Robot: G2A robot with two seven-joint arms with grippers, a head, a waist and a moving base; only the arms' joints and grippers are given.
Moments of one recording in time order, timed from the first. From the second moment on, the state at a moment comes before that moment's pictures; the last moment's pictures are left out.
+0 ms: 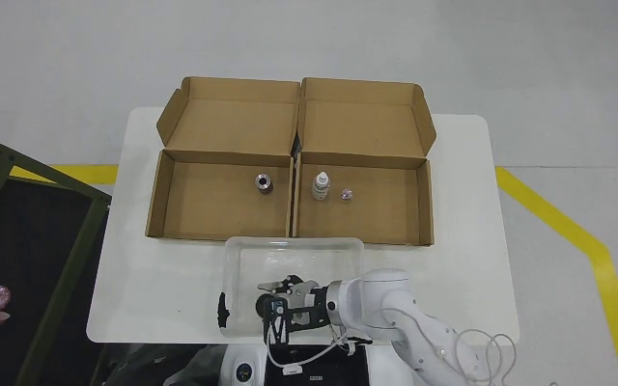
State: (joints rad) left arm -0.36 -0.19 -0.39 -1.44 1.98 -0.36 0.13; right arm -1.29 -1.28 0.86 -1.93 -1.45 -0.89 0.56
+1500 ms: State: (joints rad) left arm -0.36 -0.19 -0.39 -1.44 1.98 -0.36 0.13; right arm -1.10 -1.32 0.67 -1.69 -1.48 -0.82 0.50
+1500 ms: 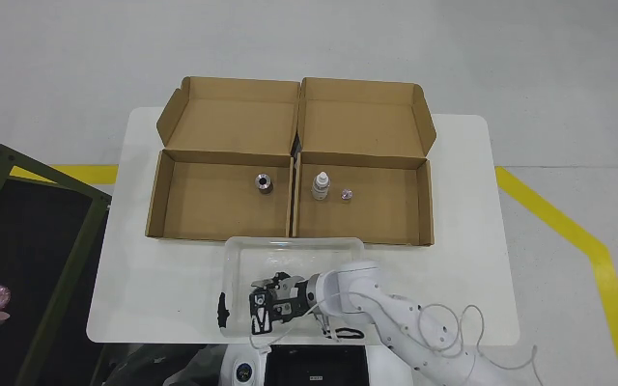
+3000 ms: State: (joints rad) left arm -0.36 -0.19 -0.39 -1.44 1.98 -0.36 0.13; right arm -1.08 -1.28 0.85 -1.84 -1.33 -0.79 0.36
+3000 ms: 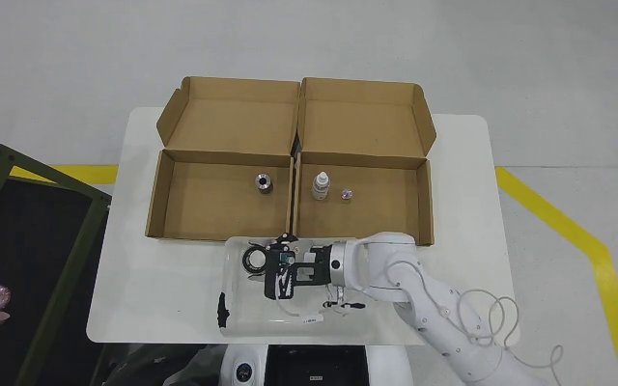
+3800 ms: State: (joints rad) left arm -0.36 -0.19 -0.39 -1.44 1.98 -0.36 0.13; right arm -0.87 -1.33 0.77 -1.64 -1.28 -0.68 0.33
